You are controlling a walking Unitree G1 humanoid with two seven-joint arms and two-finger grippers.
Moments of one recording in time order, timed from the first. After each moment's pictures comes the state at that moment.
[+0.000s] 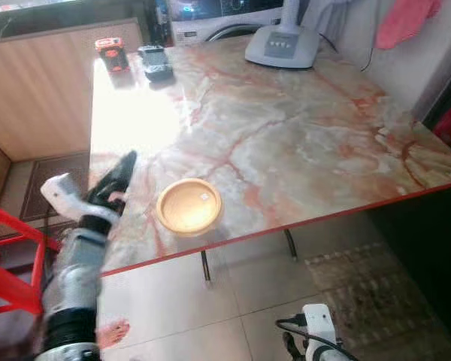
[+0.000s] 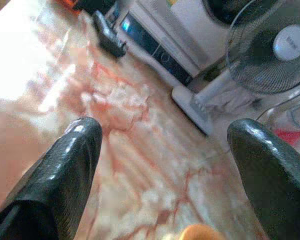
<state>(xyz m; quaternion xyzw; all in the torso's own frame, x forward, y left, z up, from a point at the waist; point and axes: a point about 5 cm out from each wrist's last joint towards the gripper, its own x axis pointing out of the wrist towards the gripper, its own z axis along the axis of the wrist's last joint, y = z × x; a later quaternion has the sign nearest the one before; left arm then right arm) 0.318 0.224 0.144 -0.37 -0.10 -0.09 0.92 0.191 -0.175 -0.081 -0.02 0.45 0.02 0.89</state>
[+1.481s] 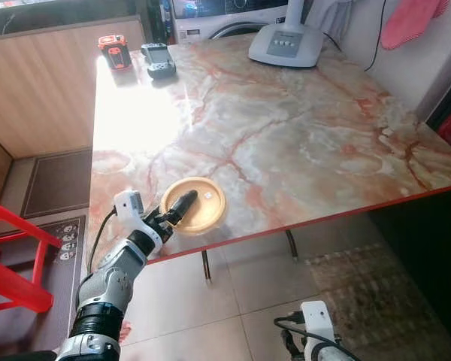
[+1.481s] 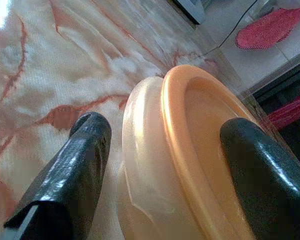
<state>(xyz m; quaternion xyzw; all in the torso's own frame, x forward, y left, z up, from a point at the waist) 0.328 0.161 0.097 -0.31 0.05 -0.21 0.93 0.195 -0.173 -0.079 -0.04 0.45 0.04 0.89</state>
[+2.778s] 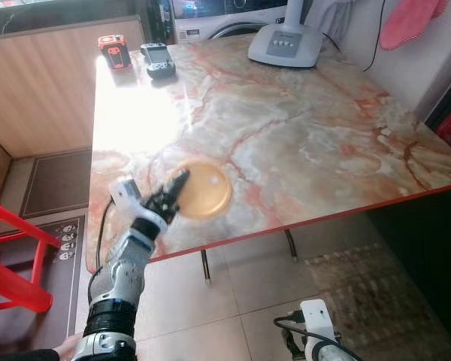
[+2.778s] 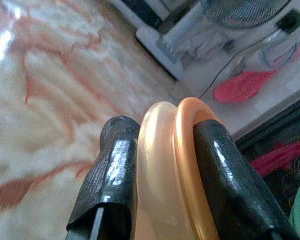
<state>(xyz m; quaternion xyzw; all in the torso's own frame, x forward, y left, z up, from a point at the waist) 0.334 0.153 0.133 -0.36 -0.06 -0.18 0.91 0.198 -0.175 -0.078 -0.04 0.45 0.04 0.89</state>
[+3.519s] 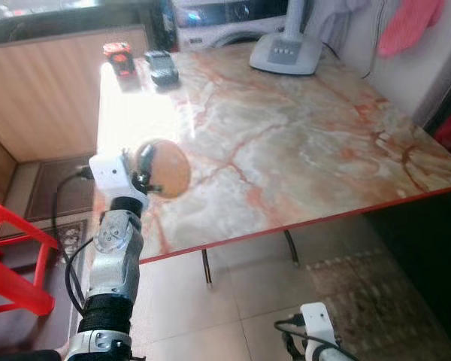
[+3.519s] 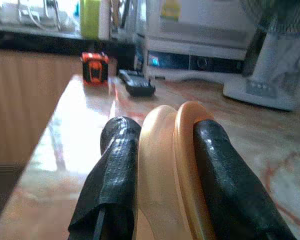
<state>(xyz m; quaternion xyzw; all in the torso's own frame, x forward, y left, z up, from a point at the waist) 0.335 0.170 0.171 -0.05 -0.16 0.01 0.99 0.192 -0.174 -0.081 -0.04 0.45 0.04 0.89</state>
